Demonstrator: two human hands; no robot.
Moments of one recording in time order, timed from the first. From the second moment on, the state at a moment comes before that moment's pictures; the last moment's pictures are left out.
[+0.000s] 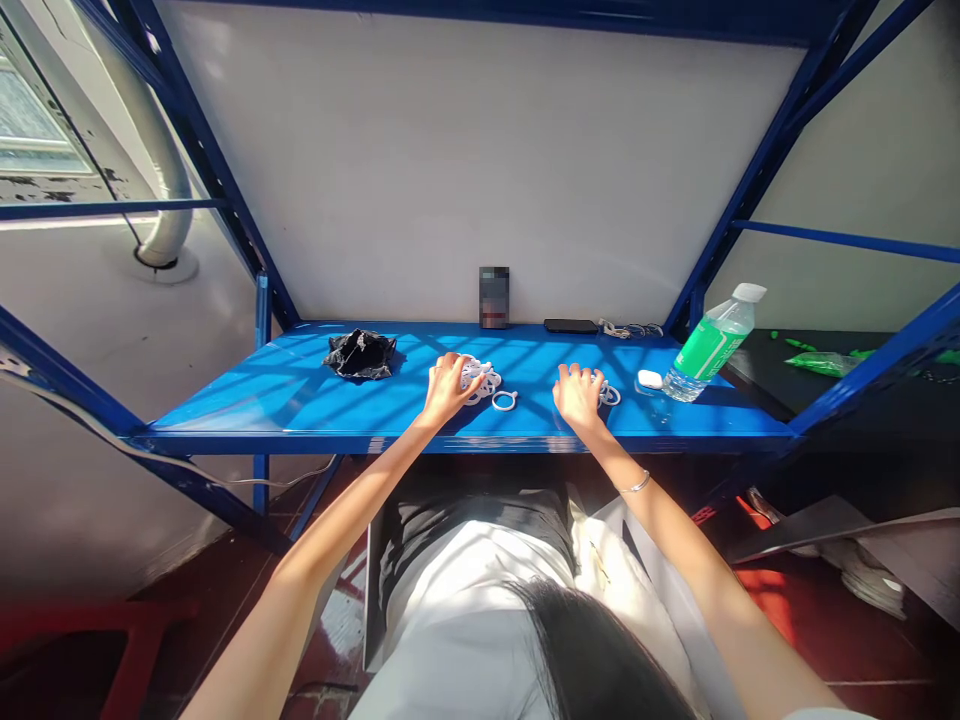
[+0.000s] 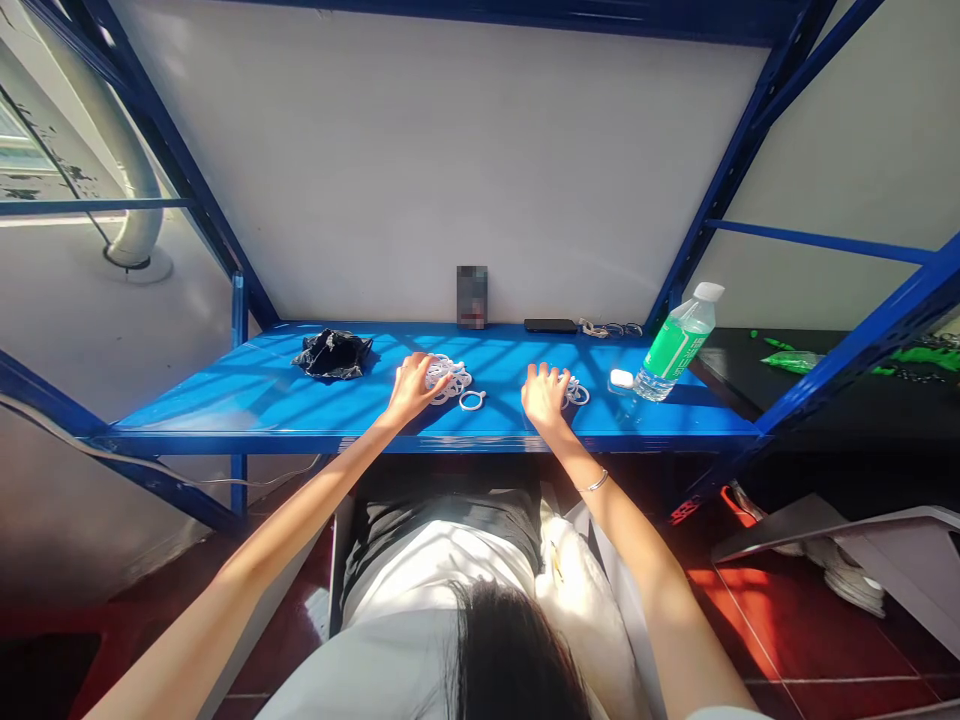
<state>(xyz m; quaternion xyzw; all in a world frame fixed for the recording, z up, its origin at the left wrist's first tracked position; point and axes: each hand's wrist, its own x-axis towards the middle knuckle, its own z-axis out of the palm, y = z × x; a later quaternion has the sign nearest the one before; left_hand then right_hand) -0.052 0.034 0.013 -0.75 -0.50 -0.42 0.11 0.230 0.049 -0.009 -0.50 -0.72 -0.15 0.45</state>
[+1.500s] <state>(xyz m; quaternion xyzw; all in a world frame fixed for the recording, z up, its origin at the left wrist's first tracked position) -0.015 0.007 0.029 -0.83 -0.29 -0.45 -0.14 0.196 0.007 0.026 -0.32 -0.84 -0.10 0.42</state>
